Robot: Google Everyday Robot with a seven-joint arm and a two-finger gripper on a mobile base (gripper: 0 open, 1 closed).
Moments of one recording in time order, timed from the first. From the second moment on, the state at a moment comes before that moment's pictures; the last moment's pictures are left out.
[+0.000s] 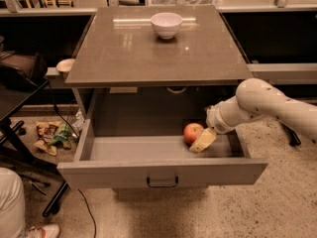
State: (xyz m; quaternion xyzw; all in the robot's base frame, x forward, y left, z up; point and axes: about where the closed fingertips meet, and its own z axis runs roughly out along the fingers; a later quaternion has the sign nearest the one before) arm 0.609 -0.149 0.636 -0.53 0.80 0.13 0.26
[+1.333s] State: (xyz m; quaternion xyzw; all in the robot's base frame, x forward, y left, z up) arm 0.592 -0.131 0.660 -0.54 0.77 0.16 0.31
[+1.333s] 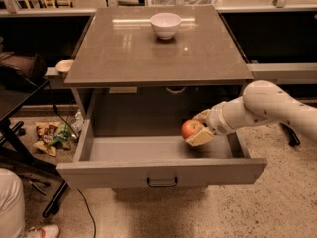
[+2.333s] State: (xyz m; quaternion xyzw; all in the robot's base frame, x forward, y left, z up) arm 0.556 -0.164 0.757 -0.57 0.75 0.12 0.32
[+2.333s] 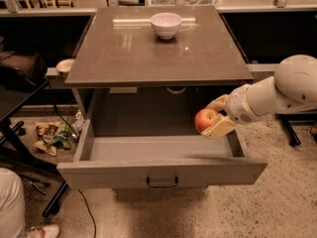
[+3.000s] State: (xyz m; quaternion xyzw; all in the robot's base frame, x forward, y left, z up) arm 0.590 -0.187 0.817 -0.55 0.77 0.12 0.32
